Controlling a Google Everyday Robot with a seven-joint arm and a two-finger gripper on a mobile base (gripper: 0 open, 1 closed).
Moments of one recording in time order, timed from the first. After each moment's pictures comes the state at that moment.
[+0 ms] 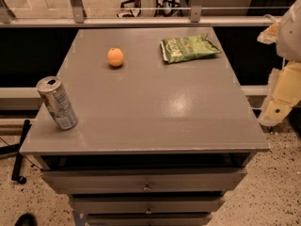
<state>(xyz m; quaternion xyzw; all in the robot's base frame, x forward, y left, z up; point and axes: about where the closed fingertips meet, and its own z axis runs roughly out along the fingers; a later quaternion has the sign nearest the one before) 0.438 -0.217 0.976 -0.60 0.78 -0.03 0.16</state>
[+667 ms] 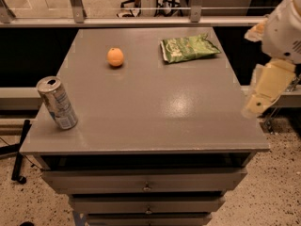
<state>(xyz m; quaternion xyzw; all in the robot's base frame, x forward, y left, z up) 0.459 -0.197 0.971 -0.60 0.77 -0.01 0.19</state>
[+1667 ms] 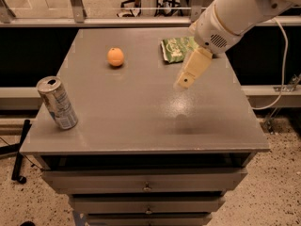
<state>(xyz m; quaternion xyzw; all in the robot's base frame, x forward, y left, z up) 0.568 -0.093 0.939 -0.59 0.75 0.07 0.29</state>
